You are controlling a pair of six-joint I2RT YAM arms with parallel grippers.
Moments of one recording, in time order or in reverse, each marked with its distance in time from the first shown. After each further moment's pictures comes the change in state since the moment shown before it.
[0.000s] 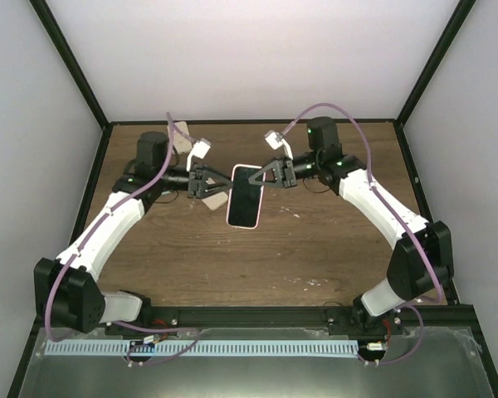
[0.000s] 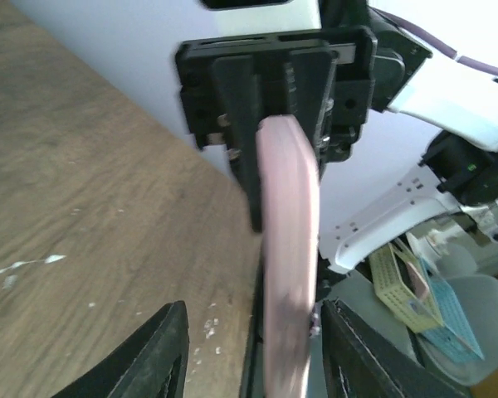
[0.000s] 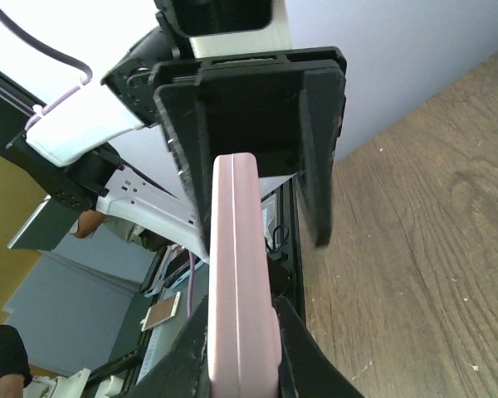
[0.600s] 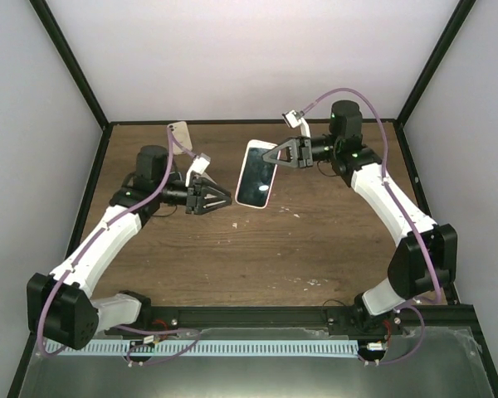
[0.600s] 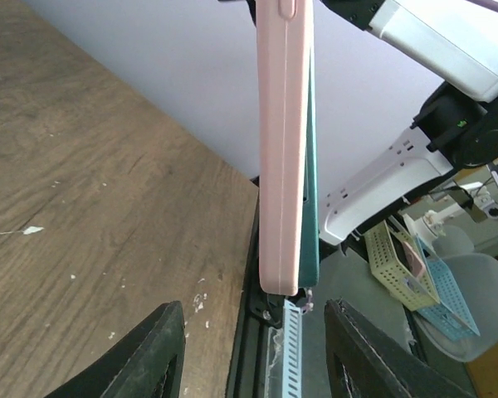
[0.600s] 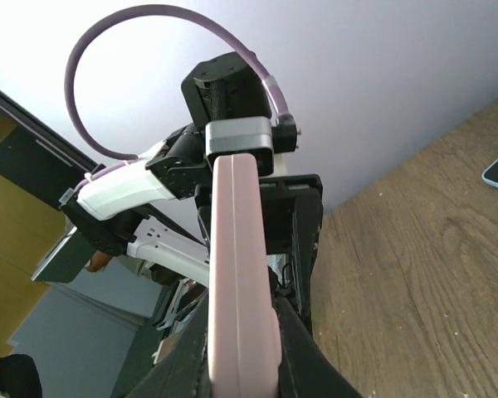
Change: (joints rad) left arm 0.025 -0.107 -0.116 -0.046 0.002 0.063; right arm -0.130 0.005 0.067 0.194 -0.100 0.244
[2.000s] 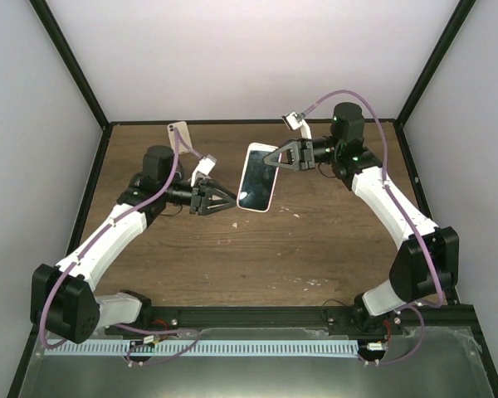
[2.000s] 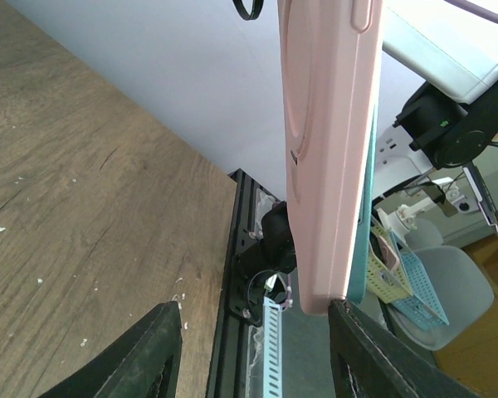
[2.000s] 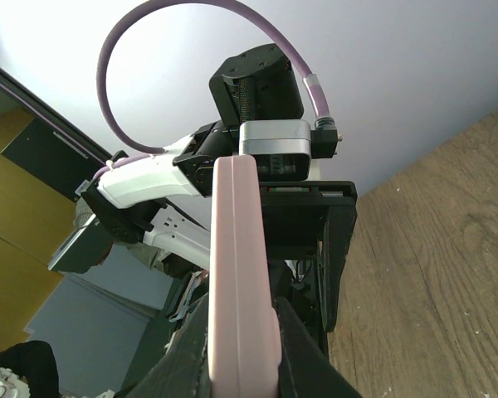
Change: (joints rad) left arm -0.050 0.041 -0.023 0.113 0.043 -0.082; right arm 0.011 -0.024 -0.039 0.105 -0.037 0.090
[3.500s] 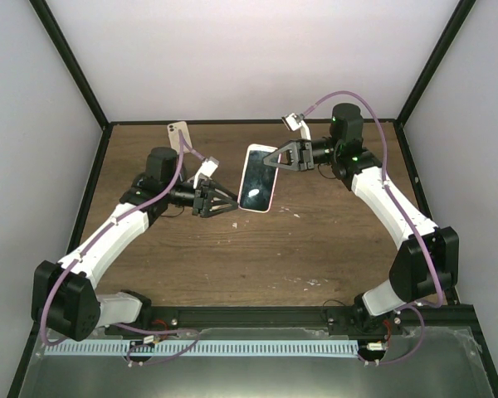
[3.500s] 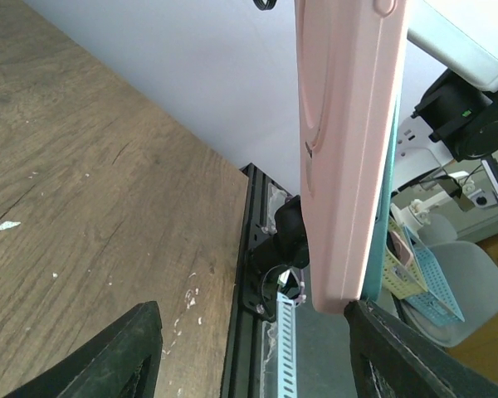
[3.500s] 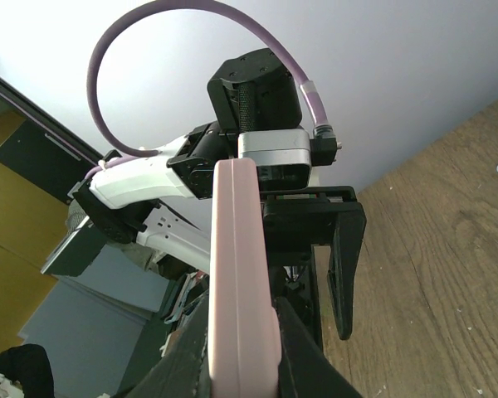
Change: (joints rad) left arm -0.013 0.017 -0.005 -0.026 -0.029 0.057; right arm 0.002 0.000 0.000 -0.035 0.023 -0.032
